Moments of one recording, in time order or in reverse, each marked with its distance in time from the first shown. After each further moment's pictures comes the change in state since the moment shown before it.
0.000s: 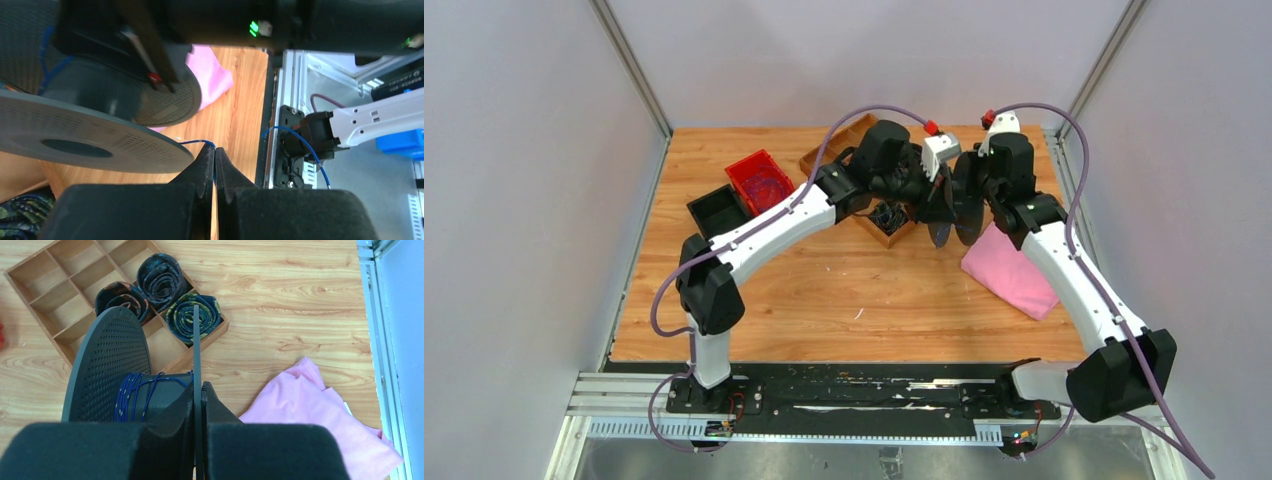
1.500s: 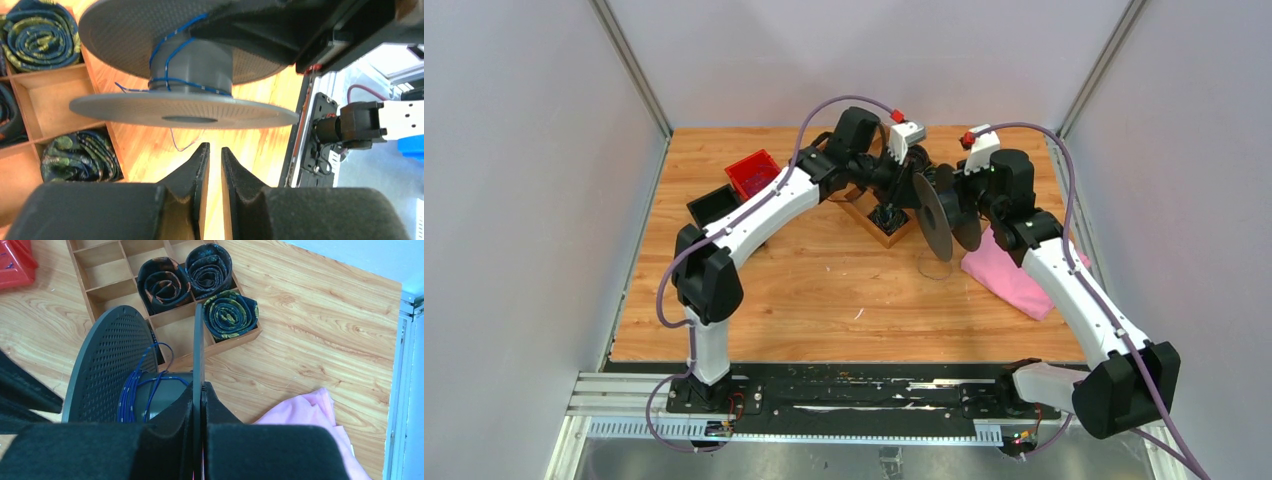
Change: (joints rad) left arm 0.175 0.039 0.032 -0.138 0.027 0.034; right arm 0.015 -0.083 -0.150 0.114 -0.241 -0.210
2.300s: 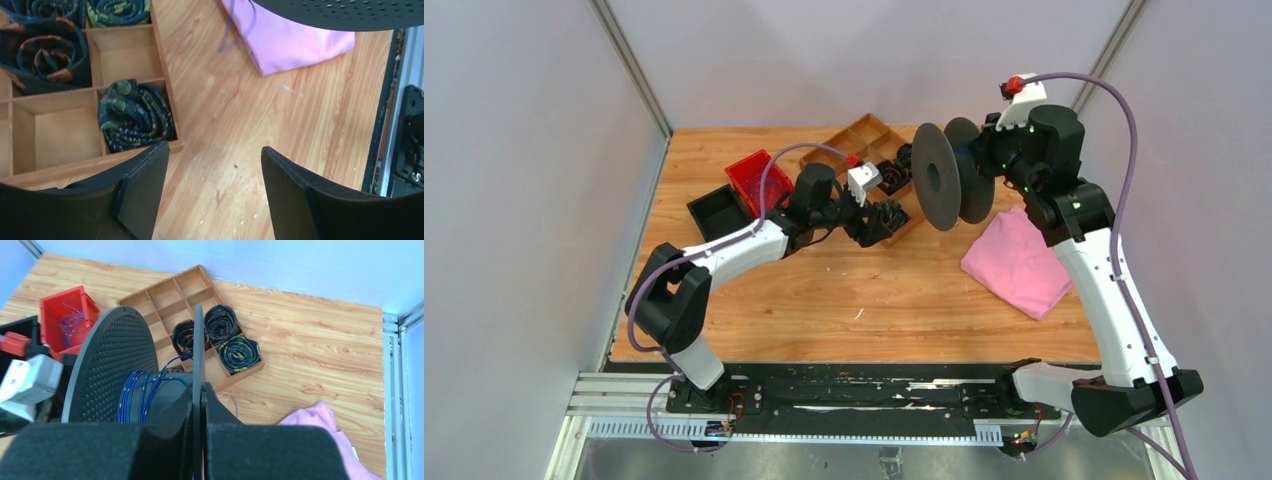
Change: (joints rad) left arm 0.065 -0.290 -0.753 0.602 -0.141 0.097; right arm 0.000 0.011 0.427 -0.298 0.012 0.164
